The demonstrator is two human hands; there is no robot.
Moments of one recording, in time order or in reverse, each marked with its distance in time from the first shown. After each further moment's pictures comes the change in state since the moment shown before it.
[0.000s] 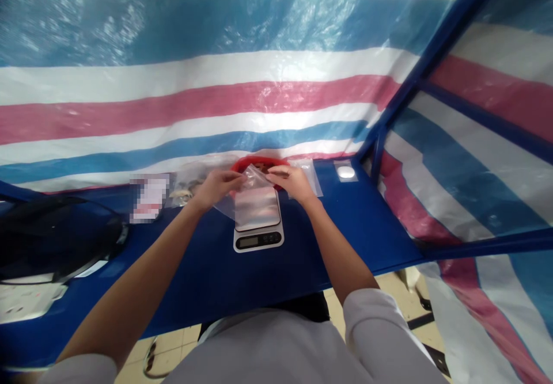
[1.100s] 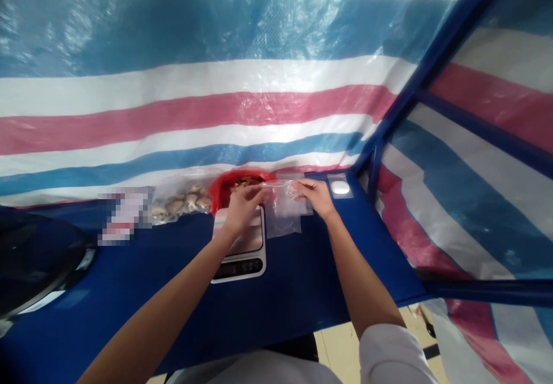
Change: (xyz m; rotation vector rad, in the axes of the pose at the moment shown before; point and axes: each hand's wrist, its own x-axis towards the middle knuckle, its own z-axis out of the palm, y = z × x) left_hand 0.031 0.005 0.118 -0.259 0.264 -0.024; right_hand 0.008 0.058 -0.086 0.318 0.147 0.264
